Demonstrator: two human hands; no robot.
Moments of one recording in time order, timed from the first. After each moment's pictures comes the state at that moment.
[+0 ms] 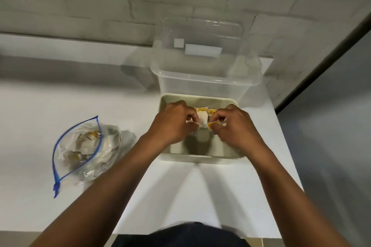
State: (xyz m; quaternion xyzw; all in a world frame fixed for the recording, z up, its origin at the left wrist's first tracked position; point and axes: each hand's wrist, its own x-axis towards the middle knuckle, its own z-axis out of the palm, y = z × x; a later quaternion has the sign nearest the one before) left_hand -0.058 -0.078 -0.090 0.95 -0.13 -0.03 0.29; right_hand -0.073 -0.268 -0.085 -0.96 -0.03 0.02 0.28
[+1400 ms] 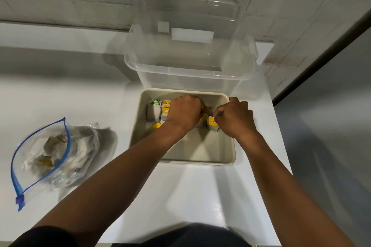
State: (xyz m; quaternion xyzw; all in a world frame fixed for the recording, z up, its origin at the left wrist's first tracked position) left_hand 0.021 -0.166 -0.167 0.99 -0.14 0.03 0.02; right_hand -0.012 -0.316 -0.138 -0.99 0.04 0.10 0.10
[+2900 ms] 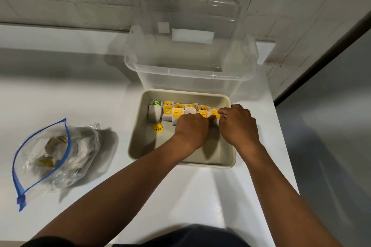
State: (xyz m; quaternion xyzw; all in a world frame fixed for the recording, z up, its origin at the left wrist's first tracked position) left_hand -0.025 -0.185 -0.158 0.98 -0.20 -0.05 -0.07; right_hand -0.032 -0.316 -0.138 -0.99 0.06 0.06 0.12
